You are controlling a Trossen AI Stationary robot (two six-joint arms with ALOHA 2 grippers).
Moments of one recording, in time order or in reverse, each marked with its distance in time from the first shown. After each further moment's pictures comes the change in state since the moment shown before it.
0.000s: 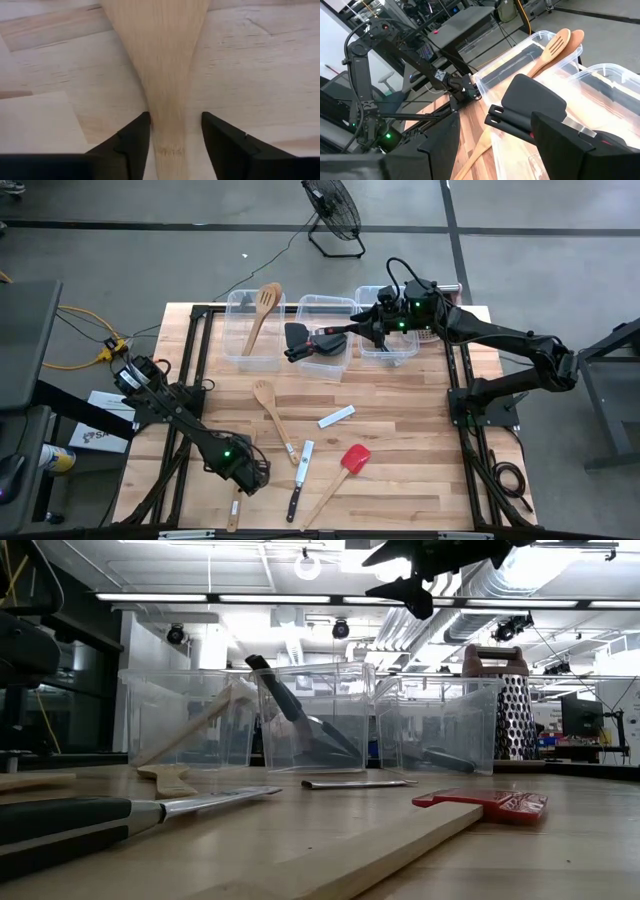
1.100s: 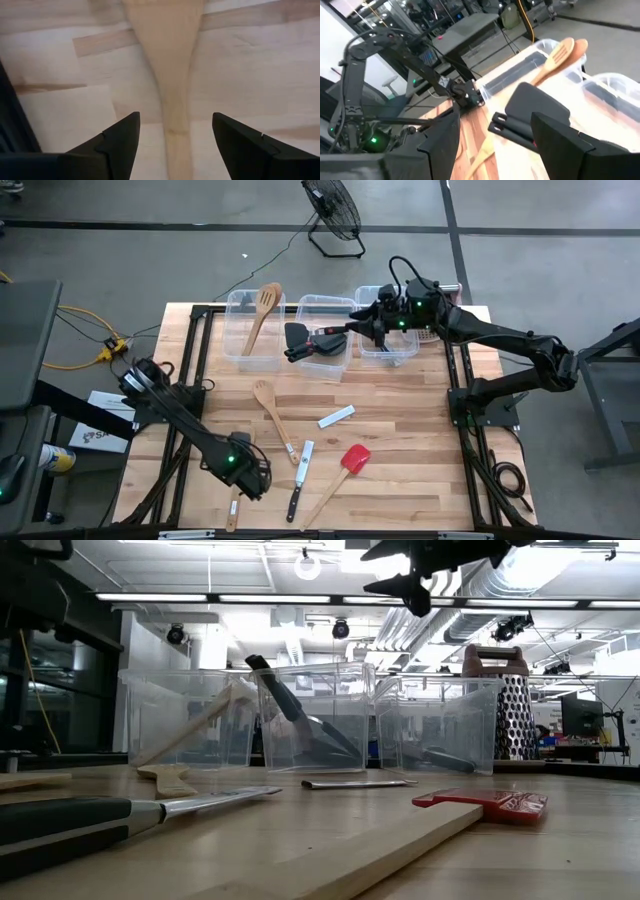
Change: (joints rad) left arm 0.018 -0.011 0.245 -0.351 -0.052 0.031; right arm 0.000 0.000 0.000 0.044 -0.004 0.001
